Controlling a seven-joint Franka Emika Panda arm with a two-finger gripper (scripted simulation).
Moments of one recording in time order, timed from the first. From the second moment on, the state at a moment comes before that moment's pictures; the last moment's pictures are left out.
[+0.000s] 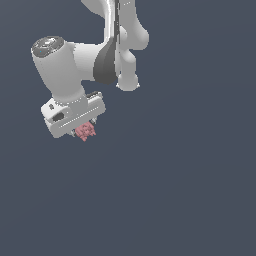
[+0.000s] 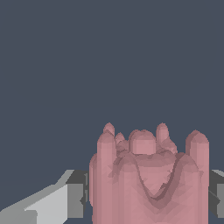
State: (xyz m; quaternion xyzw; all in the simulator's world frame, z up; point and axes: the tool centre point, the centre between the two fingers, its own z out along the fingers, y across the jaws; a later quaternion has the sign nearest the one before) arm -0.008 -0.170 0.214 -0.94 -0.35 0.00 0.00
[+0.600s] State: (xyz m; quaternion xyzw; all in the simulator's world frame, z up) arm 0.007 -0.210 0.247 -0.94 -0.35 0.00 0.00
